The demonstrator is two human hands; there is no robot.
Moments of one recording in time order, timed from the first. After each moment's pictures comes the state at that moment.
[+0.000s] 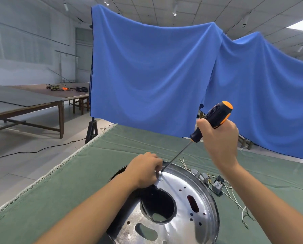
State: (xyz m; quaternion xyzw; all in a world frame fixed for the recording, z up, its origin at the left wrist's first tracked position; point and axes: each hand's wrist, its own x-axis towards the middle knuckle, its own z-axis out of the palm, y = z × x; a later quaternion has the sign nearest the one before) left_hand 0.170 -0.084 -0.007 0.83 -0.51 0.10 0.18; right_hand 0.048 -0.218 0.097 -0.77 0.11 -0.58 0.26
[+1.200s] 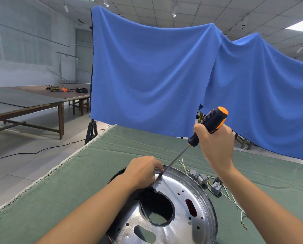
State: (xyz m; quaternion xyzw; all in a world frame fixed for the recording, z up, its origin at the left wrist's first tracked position) left_hand 0.168 -0.087 -0.007 0.85 -0.49 0.06 0.20; right_hand 0.049 -0.220 0.090 -0.77 0.12 -0.57 0.26
